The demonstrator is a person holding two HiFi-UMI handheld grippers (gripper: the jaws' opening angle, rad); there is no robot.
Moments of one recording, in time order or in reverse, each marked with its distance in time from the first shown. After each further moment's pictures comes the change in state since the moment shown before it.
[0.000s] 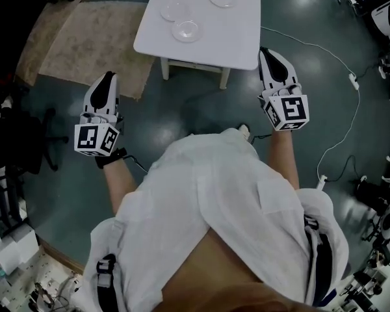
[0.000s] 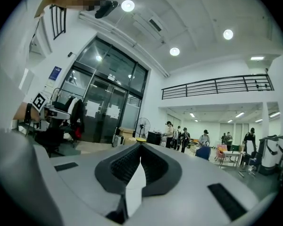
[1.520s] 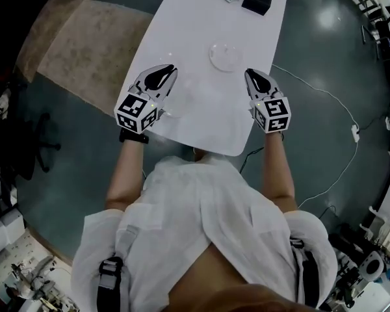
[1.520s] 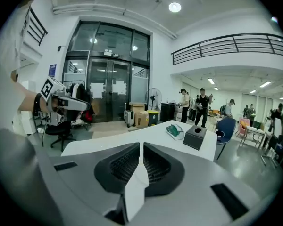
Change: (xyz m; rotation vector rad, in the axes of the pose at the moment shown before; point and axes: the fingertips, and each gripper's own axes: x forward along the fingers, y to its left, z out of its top) left arm 0.433 -0.006 -0.100 -0.099 0.256 -0.234; right arm 0.320 -0.186 -0.192 0.104 0.352 0.260
